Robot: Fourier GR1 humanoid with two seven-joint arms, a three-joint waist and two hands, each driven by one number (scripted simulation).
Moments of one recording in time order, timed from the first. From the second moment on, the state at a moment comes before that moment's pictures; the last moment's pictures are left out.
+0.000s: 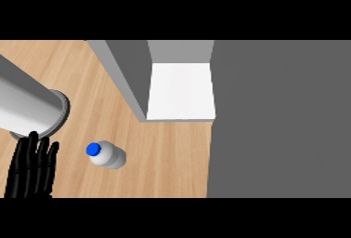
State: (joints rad) left arm 0.42 0.01 -0.31 -2.30 -0.19 0.31 0.17; right arm 0.63 -0.06 0.25 -2.48 -0.09 0.12 0.11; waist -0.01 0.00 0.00
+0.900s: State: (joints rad) left arm 0.33 0.00 -0.08 -1.77 0.02 0.30 -0.20; right arm 0.83 -0.10 0.27 -2.50 -0.06 0.18 -0.07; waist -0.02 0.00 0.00
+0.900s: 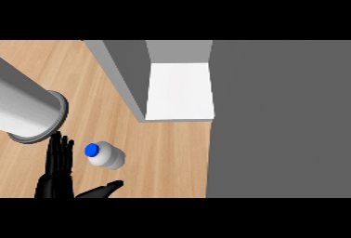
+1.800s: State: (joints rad) left arm 0.09 0.01 0.12 -1.09 0.20 0.11 -0.61; right arm 1.01 -0.15 0.29 -2.49 -0.06 0.23 -0.24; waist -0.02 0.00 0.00
